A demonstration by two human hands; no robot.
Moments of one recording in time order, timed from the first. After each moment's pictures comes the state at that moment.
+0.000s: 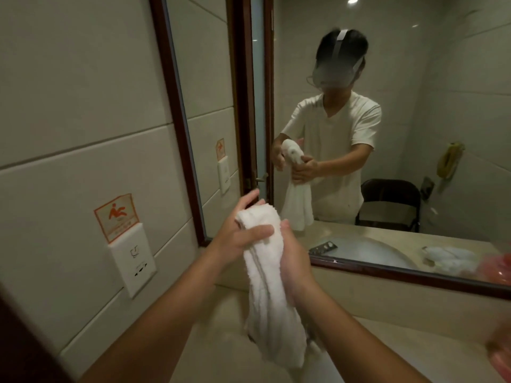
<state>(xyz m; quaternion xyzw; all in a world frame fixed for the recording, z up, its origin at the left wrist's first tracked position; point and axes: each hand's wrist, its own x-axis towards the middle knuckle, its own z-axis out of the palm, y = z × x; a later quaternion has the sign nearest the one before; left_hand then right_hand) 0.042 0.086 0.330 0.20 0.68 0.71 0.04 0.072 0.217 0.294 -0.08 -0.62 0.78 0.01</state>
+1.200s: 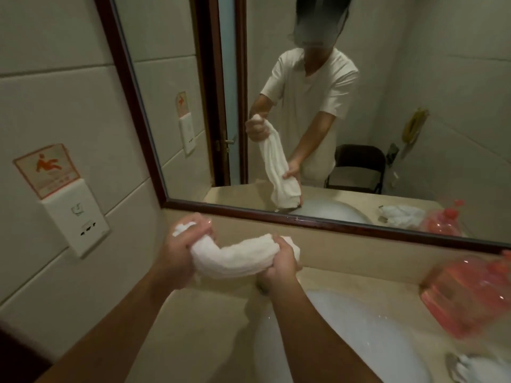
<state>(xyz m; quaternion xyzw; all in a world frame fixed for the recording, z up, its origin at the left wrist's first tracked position) 0.101 0.094 0.245 0.09 0.58 0.81 0.02 0.053 0.286 0.131 -0.36 -0.29 0.89 0.06</state>
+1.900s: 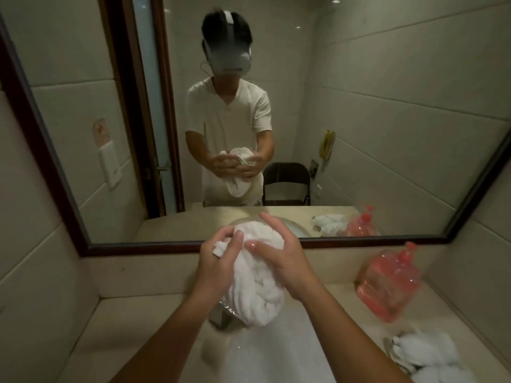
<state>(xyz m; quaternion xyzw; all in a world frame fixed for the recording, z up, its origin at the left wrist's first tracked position) 0.073 0.218 0.251 0.19 0.63 0.75 0.00 0.121 0.367 0.262 -0.05 -0.72 0.68 0.14</state>
